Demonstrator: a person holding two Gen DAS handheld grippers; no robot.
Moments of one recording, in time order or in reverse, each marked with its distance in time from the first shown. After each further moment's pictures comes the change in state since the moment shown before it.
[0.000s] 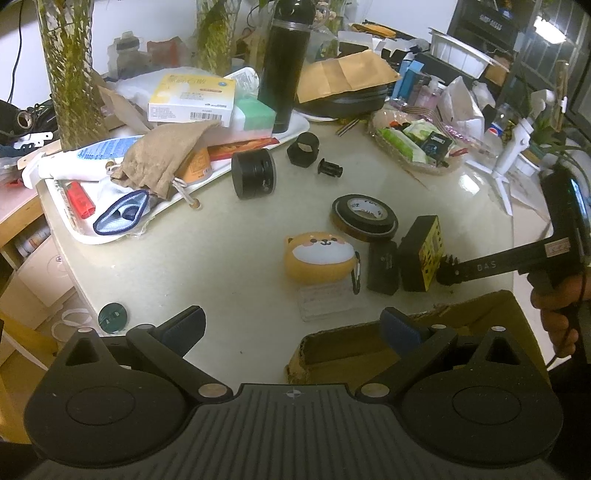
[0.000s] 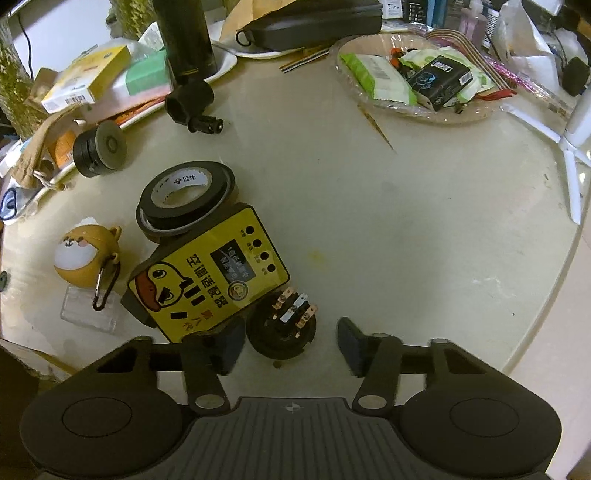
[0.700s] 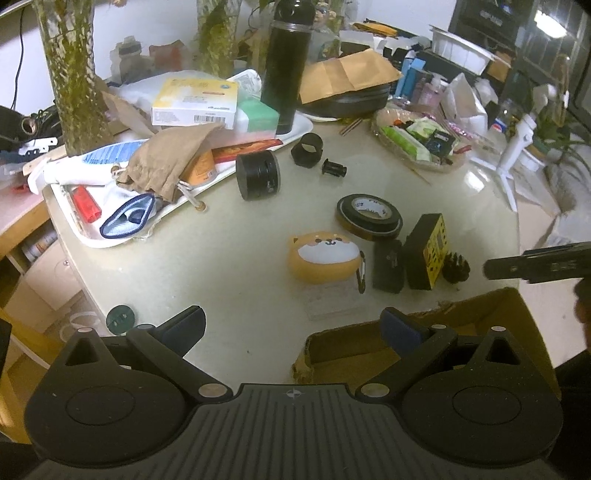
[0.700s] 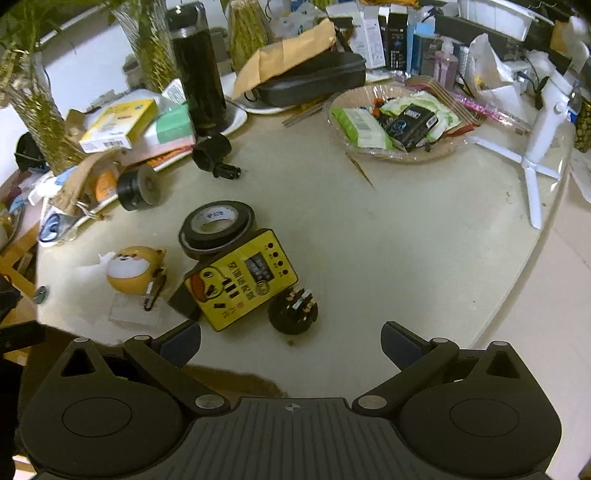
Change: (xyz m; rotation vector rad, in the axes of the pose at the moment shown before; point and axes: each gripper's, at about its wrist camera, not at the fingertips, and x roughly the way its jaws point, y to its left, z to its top) left arm -0.004 0.000 0.000 0.009 -0.004 0.017; right arm -0.069 0.002 -0.027 0.035 -0.145 0.005
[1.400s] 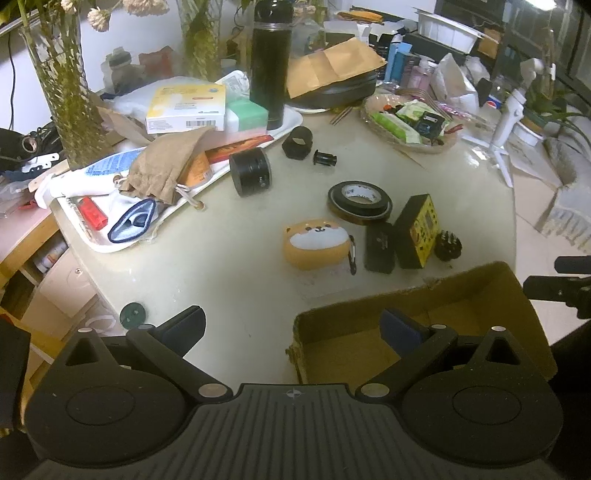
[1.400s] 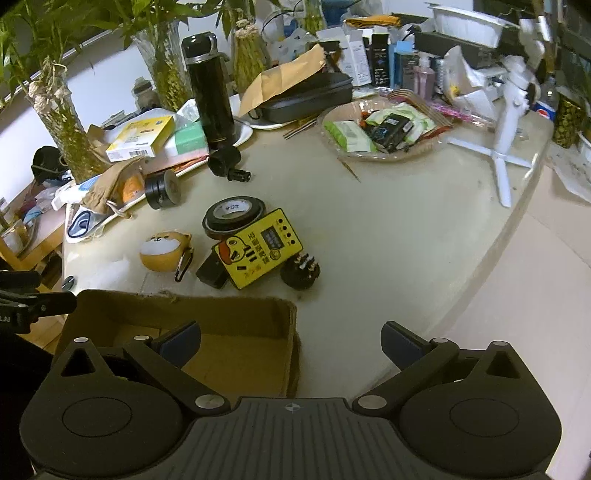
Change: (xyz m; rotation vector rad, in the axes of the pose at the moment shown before) left arm -0.014 -0.018 -0.002 0.075 0.035 0.036; right arm -0.066 0.009 -0.053 0.036 -0.086 0.014
